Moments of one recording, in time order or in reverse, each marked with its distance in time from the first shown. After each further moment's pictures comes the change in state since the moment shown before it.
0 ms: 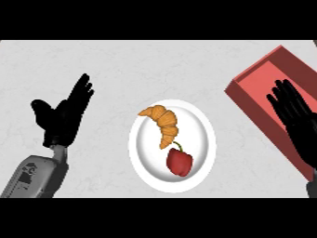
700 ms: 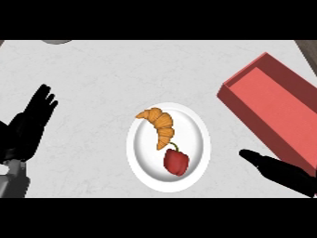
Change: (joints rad) left arm 0.144 0.117 0.155 -0.058 0.113 -0.077 0.015; right arm 0.116 0.054 0.147 -0.416 0.713 -0.556 -0.052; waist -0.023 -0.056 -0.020
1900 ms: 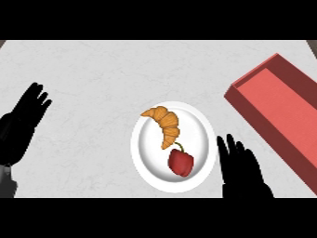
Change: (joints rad) left arm 0.035 0.034 0.028 -0.103 0.050 -0.052 0.042; right arm 0.053 0.175 0.585 -0.091 0.937 0.719 0.961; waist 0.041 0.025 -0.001
